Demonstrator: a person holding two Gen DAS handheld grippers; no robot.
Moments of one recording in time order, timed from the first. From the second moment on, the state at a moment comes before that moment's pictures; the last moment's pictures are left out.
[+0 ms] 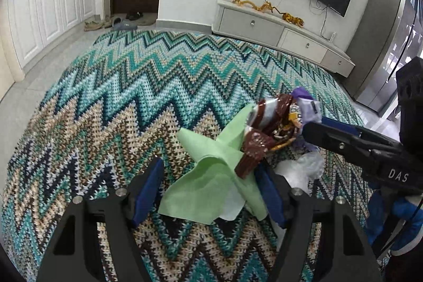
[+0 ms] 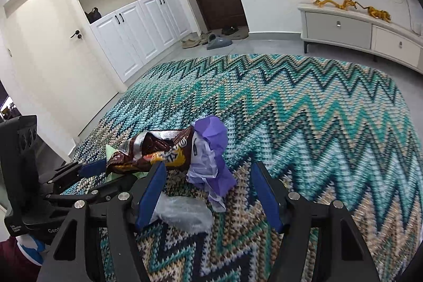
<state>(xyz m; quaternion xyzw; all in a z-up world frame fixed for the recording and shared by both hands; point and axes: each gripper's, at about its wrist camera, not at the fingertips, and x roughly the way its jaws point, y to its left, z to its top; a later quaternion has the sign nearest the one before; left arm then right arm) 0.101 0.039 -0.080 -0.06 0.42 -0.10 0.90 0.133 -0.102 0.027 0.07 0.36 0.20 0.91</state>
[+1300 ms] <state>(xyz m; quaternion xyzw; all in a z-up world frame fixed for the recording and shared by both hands) 0.029 0.032 -0.008 -0.04 0.33 -0.10 0.94 0.048 -0.111 0.075 0.06 0.30 0.18 0.94</state>
